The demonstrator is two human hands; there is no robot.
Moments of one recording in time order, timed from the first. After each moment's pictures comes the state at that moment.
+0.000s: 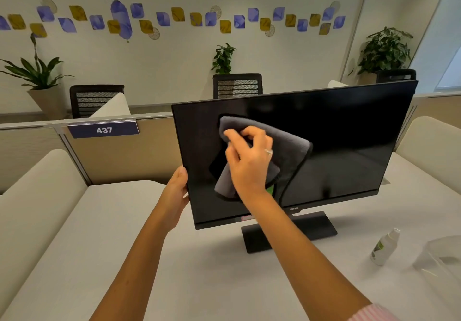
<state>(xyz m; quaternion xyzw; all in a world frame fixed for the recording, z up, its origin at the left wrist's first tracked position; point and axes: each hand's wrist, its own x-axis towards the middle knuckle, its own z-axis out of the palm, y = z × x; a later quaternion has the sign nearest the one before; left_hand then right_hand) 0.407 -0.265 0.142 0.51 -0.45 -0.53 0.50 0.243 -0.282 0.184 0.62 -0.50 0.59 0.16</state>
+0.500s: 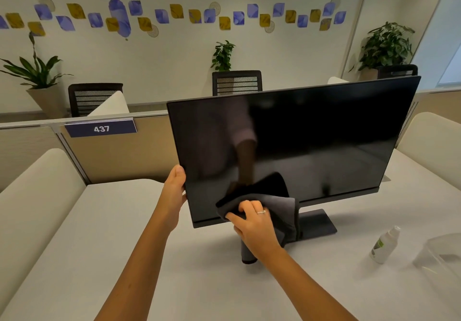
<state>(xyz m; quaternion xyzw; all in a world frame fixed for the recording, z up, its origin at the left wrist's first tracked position) 0.396 -0.265 0.140 0.54 -0.44 -0.48 0.53 0.204 -0.241 0.038 0.80 -0.47 0.34 0.18</state>
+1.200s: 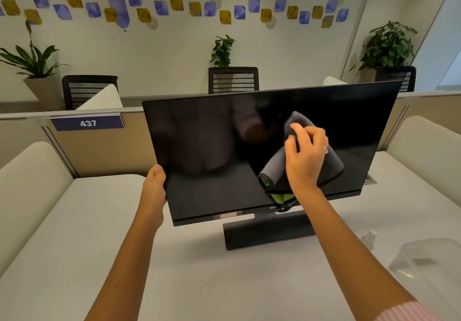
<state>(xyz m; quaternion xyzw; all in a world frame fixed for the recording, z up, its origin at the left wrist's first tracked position) 0.376 -0.264 0.143 0.61 -0.32 -0.44 0.57 0.085 -0.300 0.176 0.56 -0.55 0.60 0.18</state>
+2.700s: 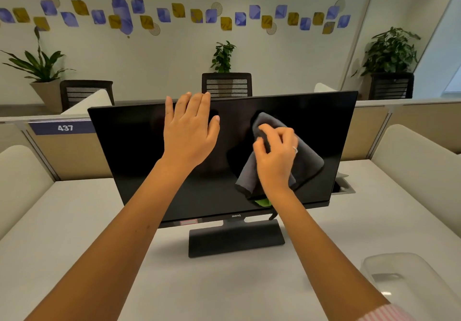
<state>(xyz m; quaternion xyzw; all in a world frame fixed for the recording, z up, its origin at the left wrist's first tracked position) 0.213 -0.295 0.267 0.58 -0.71 0.24 0.31 0.039 -0.304 0.194 0.58 -0.52 0.62 0.09</state>
